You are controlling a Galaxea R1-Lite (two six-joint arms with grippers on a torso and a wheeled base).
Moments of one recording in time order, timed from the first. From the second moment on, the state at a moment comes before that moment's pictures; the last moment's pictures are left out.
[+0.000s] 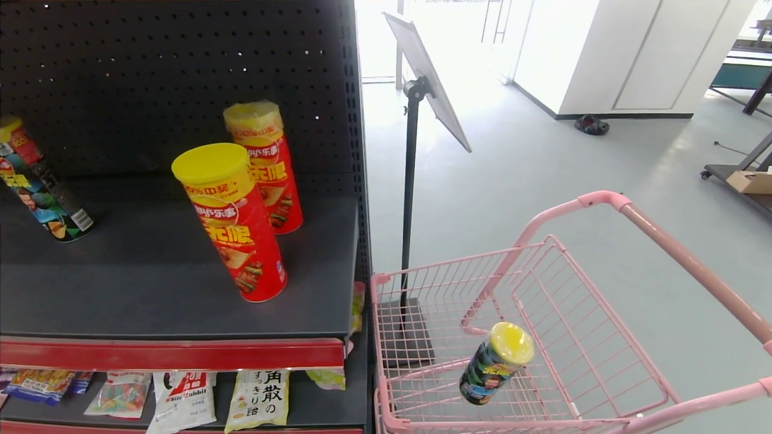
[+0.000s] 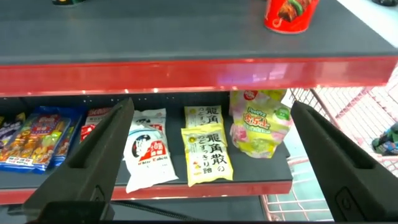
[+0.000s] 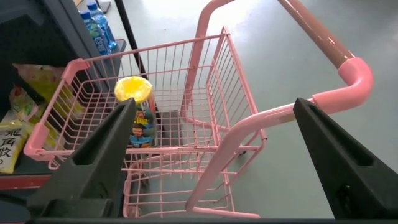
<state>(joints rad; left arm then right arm) 0.00 0.00 0.00 0.01 0.00 0.01 0.00 0.00 0.00 0.01 0.00 0.01</state>
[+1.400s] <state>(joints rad) 0.00 0.00 0.00 0.00 0.00 0.01 0.00 0.00 0.00 0.01 0.00 0.00</state>
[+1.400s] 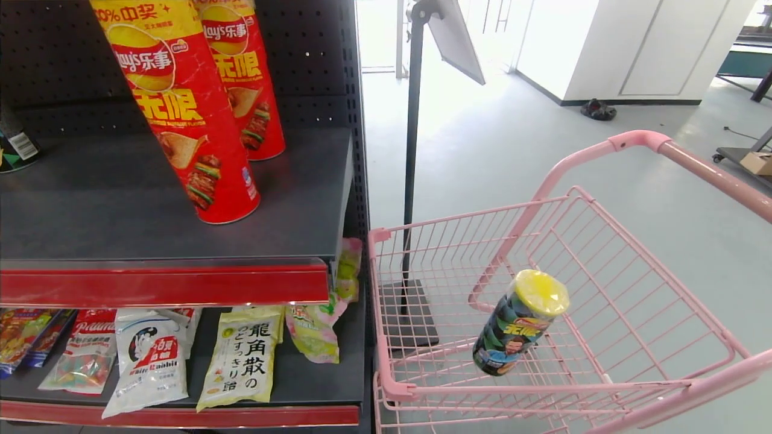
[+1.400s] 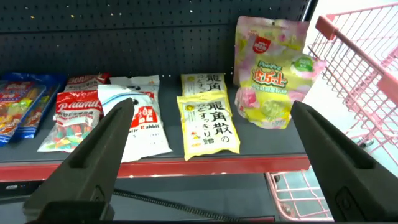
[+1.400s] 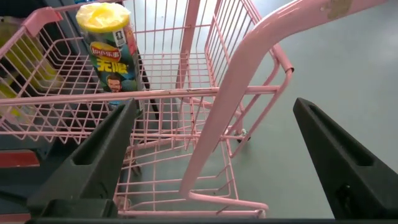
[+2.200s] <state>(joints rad) 0.00 0.00 0.00 0.00 0.00 0.01 0.02 0.18 -0.39 0.00 0.09 -0.08</state>
